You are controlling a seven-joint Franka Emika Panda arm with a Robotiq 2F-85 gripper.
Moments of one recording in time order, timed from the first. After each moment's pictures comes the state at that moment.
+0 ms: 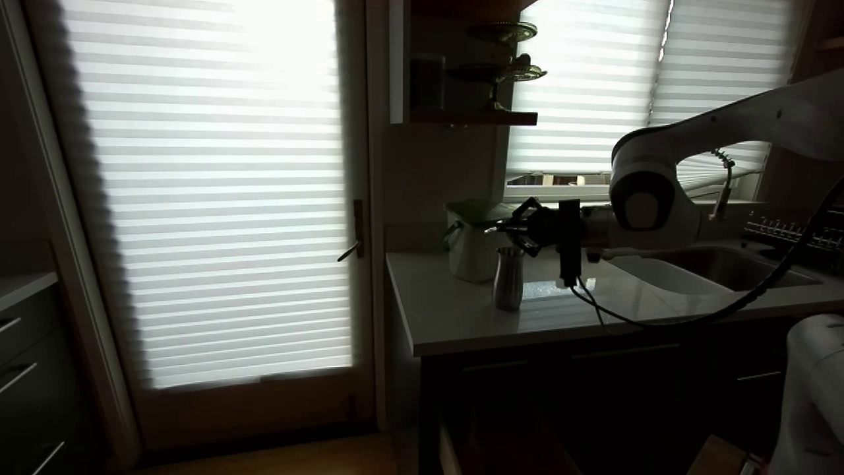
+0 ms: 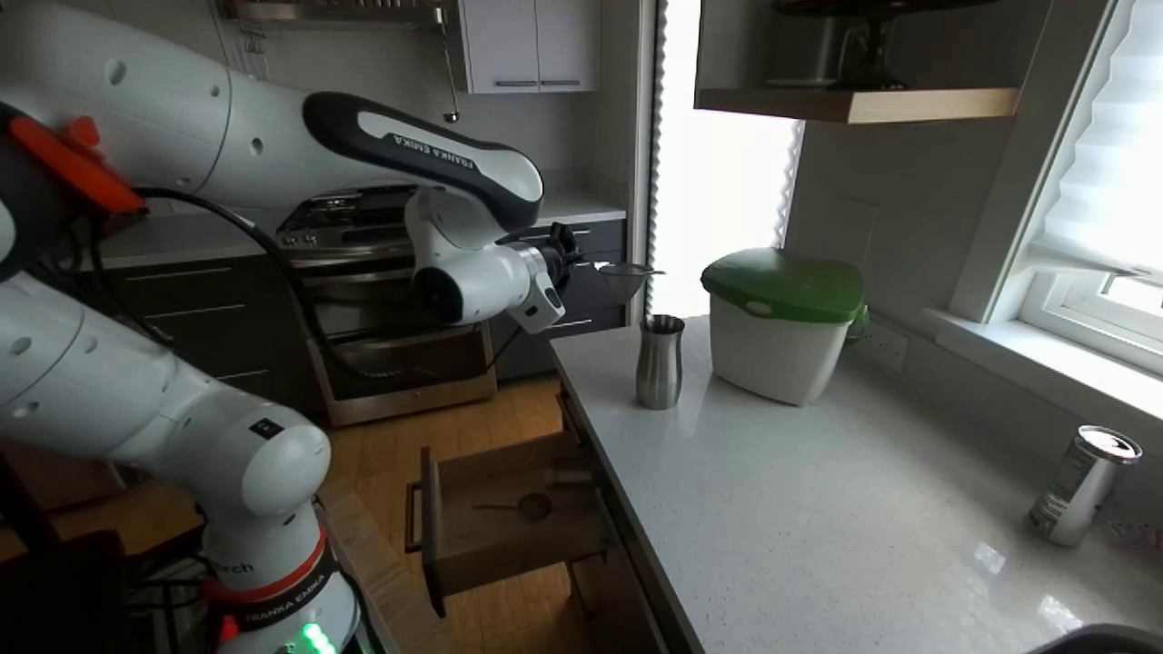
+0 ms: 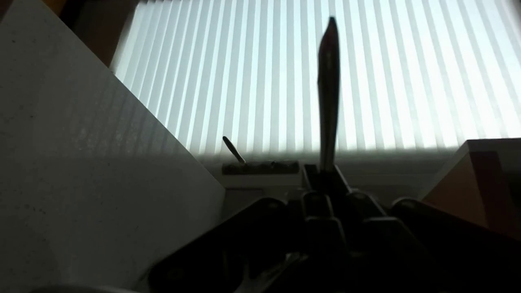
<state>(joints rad) 0.39 -0.56 -0.38 -2.60 2.36 2.76 -0.99</state>
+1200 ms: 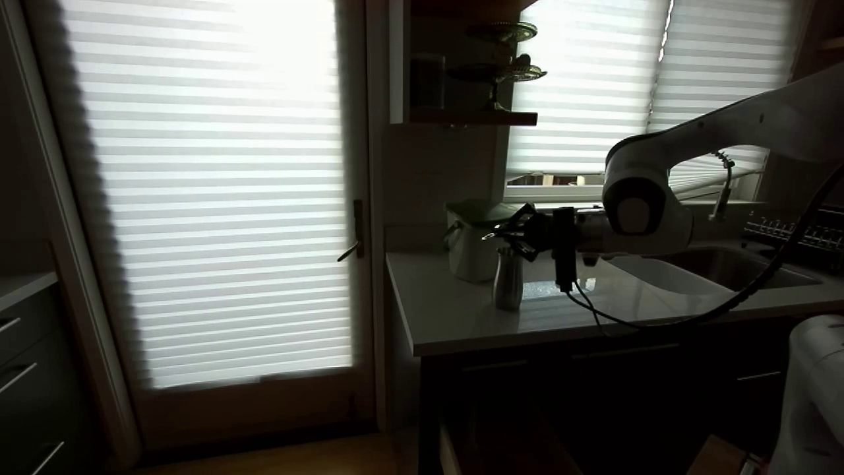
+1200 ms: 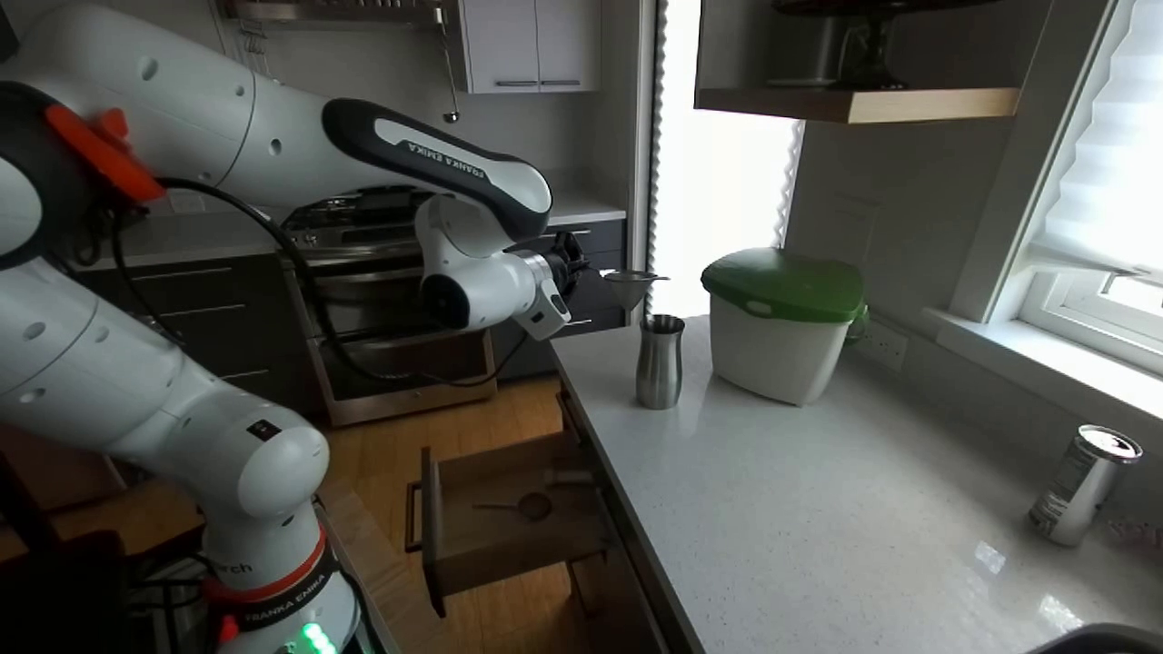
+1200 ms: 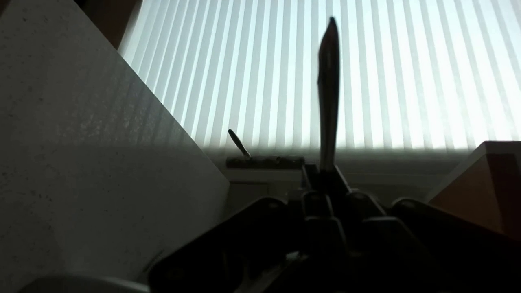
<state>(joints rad) 0.36 -0.51 -0.36 -2.59 2.38 2.73 -1.04</state>
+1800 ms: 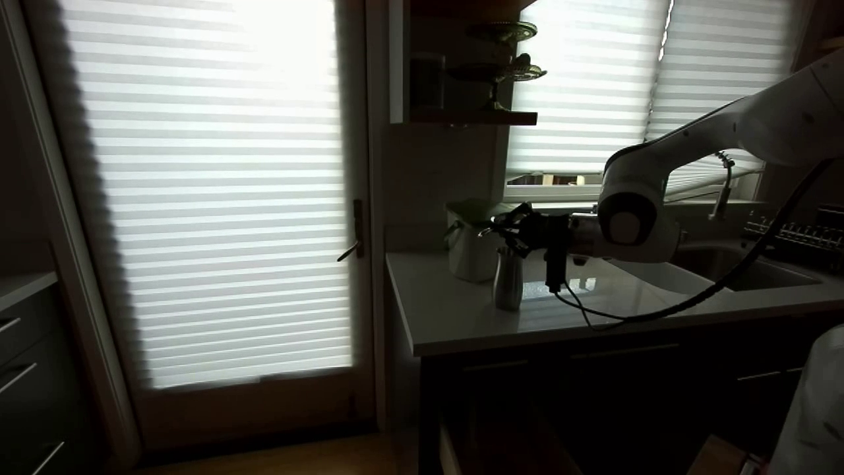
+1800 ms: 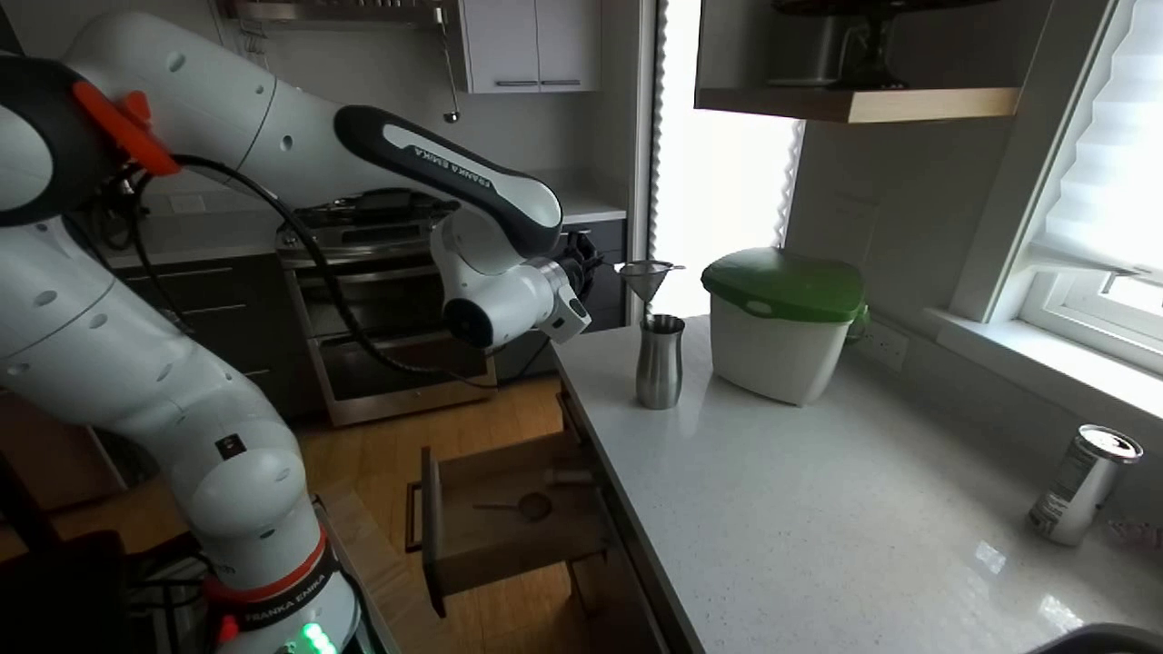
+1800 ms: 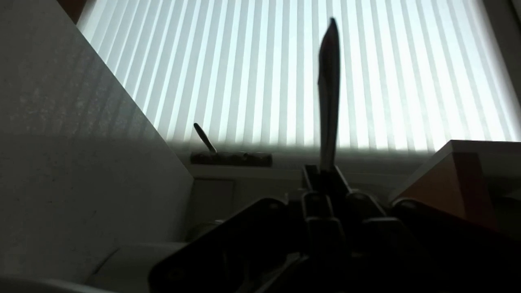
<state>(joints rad) 0.05 -0.40 -0.14 -2.59 2.40 2.48 -1.06</state>
